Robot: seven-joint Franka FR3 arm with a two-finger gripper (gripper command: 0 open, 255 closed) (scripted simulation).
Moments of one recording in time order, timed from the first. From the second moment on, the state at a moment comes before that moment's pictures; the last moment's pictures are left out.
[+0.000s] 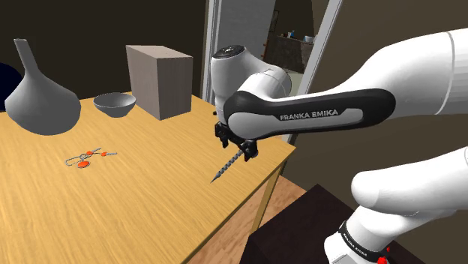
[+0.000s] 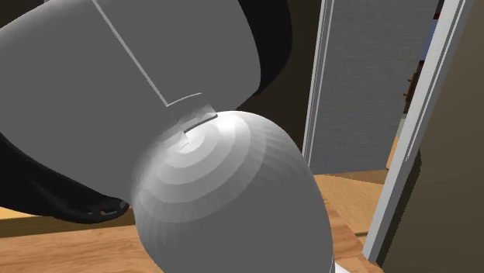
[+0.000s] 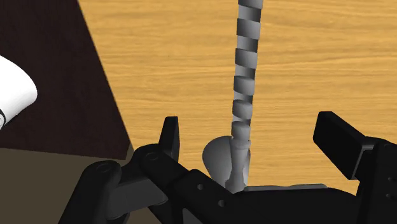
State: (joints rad) arm -0.69 -0.49 1.26 -2.18 0.16 1.91 1.79
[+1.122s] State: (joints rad) arm -0.72 -0.48 1.30 -2.21 0.16 1.95 1.80
